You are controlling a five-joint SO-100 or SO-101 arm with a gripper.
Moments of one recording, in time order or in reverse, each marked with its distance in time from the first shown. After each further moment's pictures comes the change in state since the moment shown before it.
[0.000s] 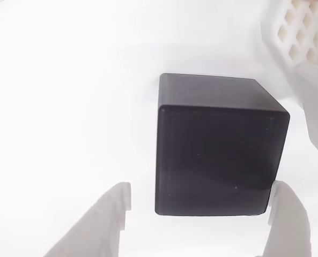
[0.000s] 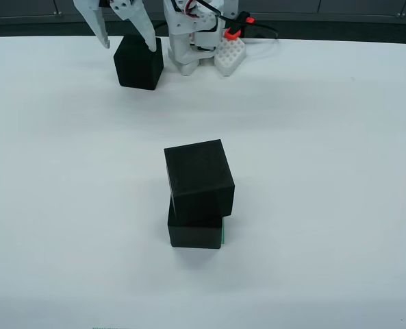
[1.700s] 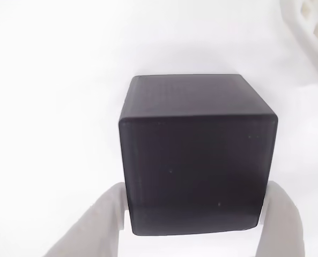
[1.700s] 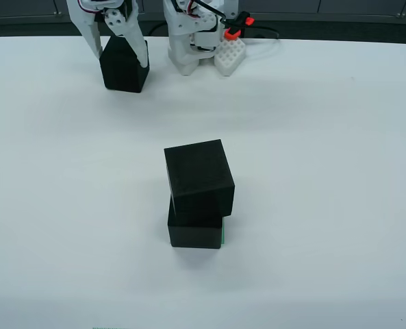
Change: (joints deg) arm -4.5 -4.4 2.6 -11.6 6.2
